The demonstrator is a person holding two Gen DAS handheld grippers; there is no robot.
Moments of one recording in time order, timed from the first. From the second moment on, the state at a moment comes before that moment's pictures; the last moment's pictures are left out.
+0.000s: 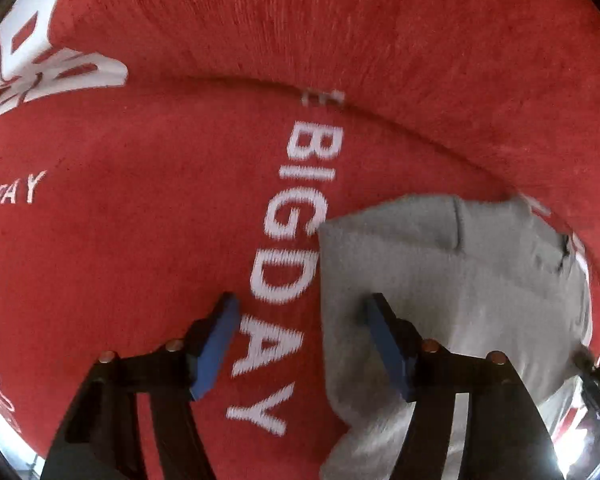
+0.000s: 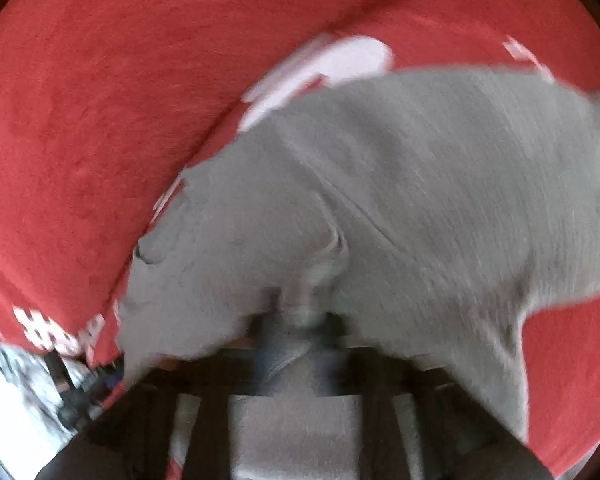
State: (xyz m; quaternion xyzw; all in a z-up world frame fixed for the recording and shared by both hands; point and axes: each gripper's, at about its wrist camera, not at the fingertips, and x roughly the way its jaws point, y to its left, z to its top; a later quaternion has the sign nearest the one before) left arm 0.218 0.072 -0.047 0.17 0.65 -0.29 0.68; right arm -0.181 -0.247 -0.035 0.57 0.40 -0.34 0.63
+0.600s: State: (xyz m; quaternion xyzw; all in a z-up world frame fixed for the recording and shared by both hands) left arm 0.215 0.047 -0.045 0.18 0.65 -0.35 0.65; right arm -0.085 -0.123 -0.047 0.66 0.40 -0.11 0.63
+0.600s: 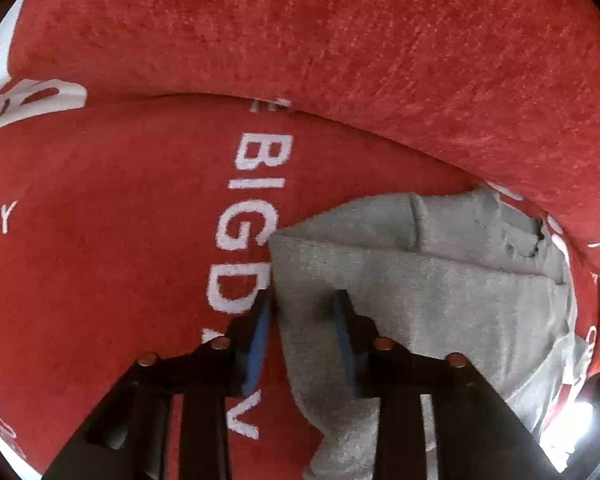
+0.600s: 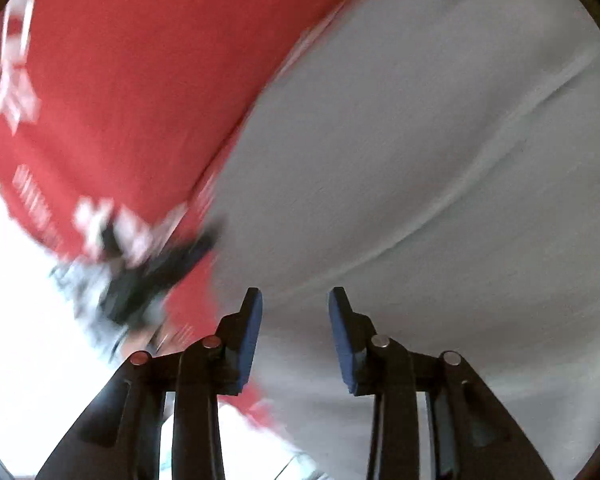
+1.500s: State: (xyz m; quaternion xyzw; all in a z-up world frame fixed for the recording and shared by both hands) left arm 0.204 0.071 0.006 0.22 0.58 -0.40 0.68; right arm -0.048 -0.087 -0.051 0.59 0.45 -0.13 0.66
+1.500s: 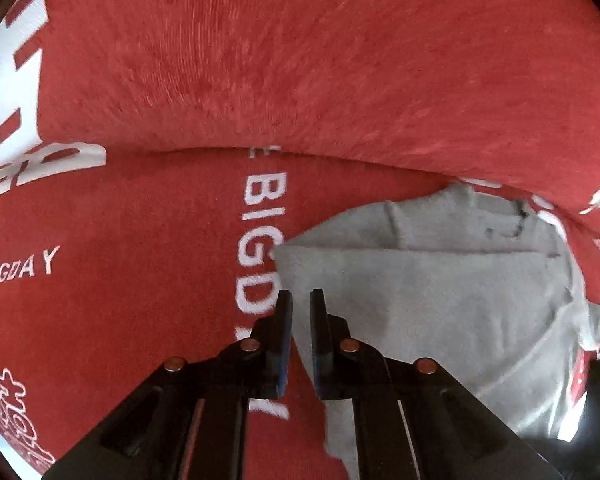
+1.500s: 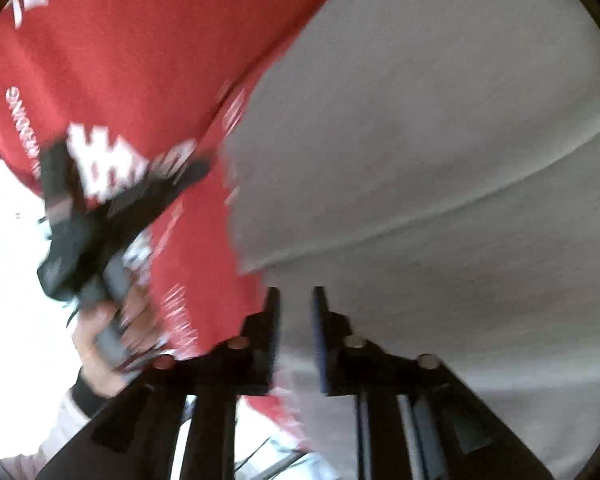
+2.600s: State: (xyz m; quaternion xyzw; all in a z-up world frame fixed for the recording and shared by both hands) left arm 0.049 0.116 0.000 0.30 0.65 -0.38 0.59; right arm -0.253 -0.136 -0.010 0.59 0.42 -0.34 0.60
